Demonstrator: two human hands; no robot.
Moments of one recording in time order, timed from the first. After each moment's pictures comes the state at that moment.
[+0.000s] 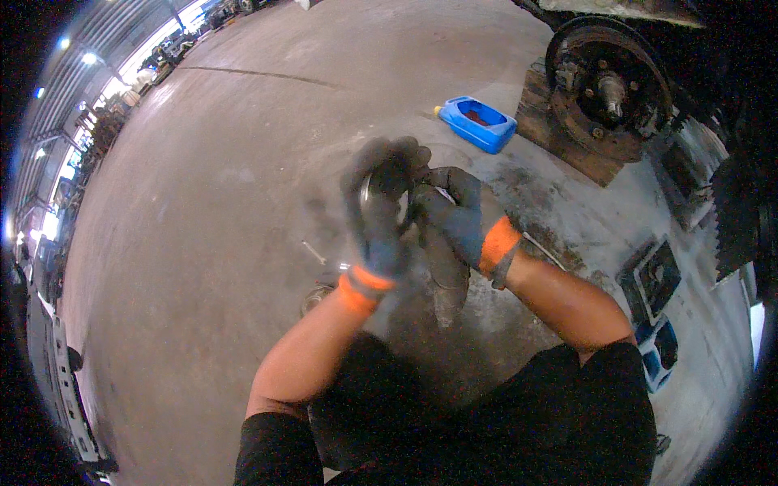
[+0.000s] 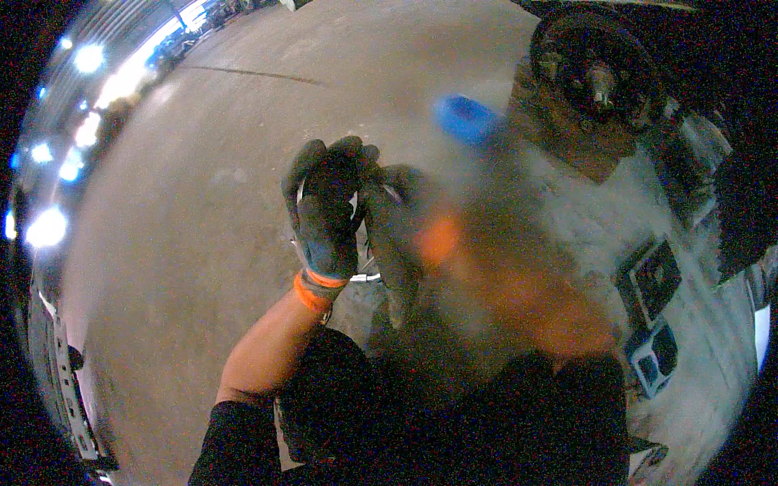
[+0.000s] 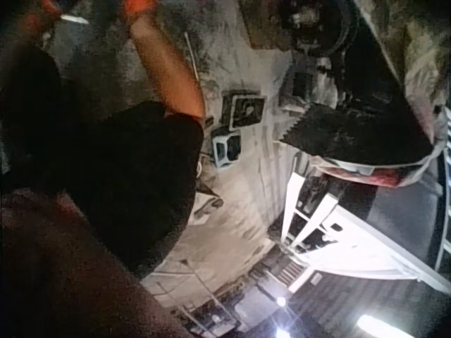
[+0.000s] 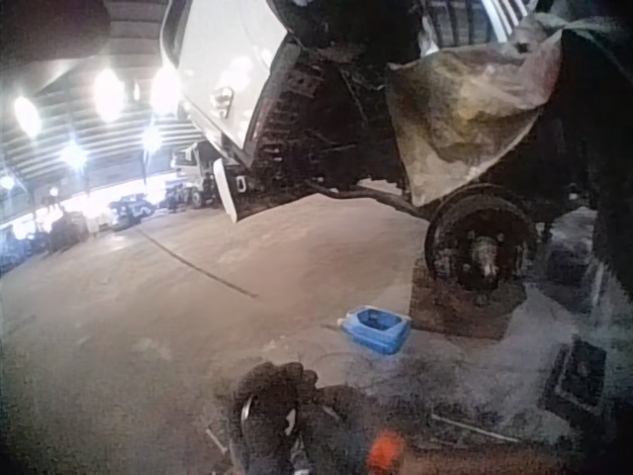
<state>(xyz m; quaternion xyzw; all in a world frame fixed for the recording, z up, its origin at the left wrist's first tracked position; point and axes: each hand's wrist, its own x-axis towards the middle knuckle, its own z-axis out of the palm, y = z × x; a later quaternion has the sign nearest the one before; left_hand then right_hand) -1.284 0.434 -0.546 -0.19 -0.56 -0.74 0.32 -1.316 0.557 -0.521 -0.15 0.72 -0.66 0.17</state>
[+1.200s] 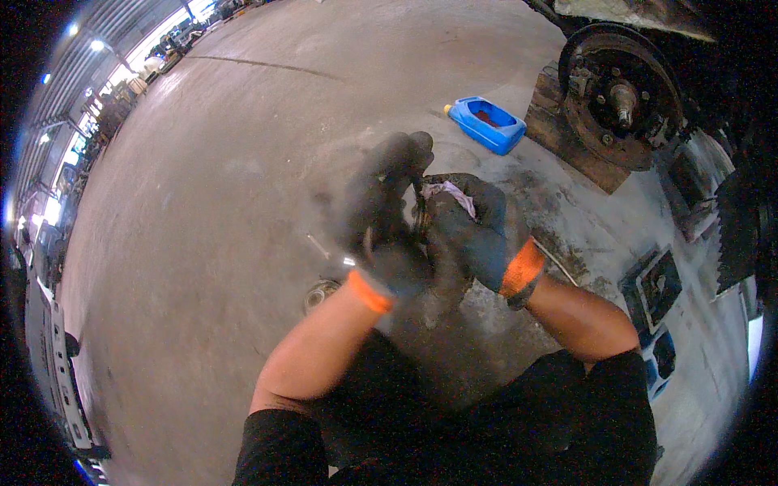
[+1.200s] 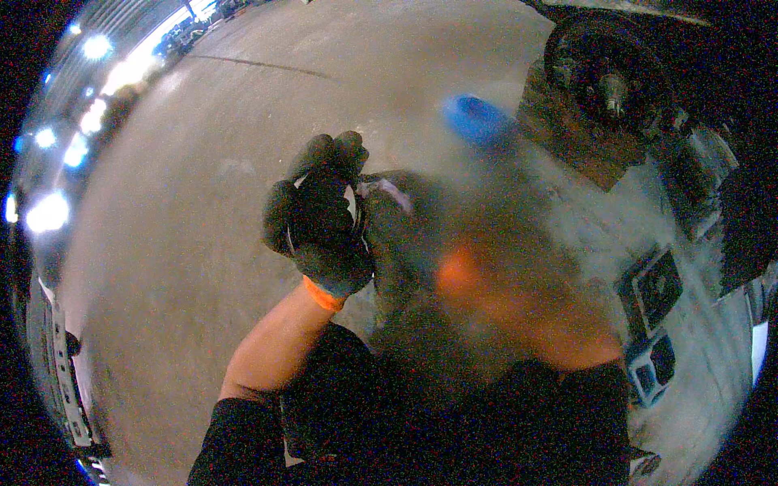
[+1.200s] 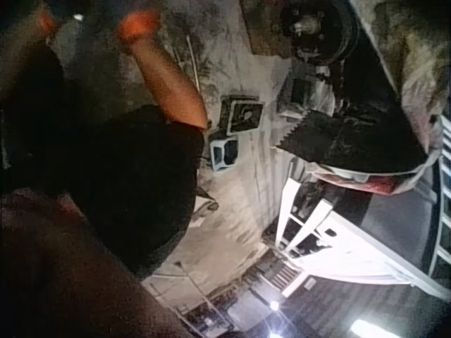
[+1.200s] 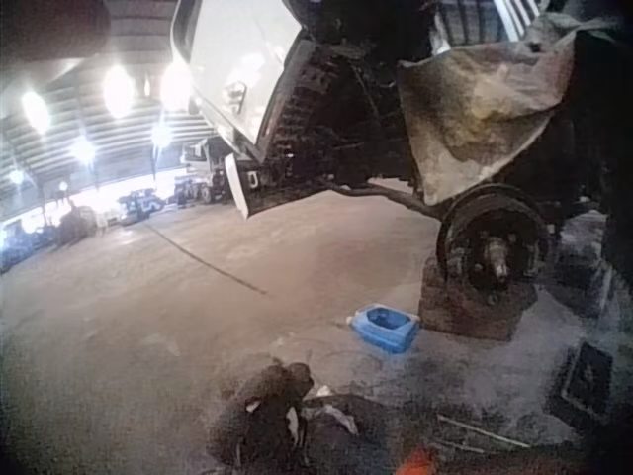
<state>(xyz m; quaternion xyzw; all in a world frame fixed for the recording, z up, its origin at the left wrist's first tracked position) -1.273 0.450 -0.537 -0.20 -0.56 -0.70 0.40 -1.296 0.581 -0.528 -0.28 0.75 -0.60 -0.06</state>
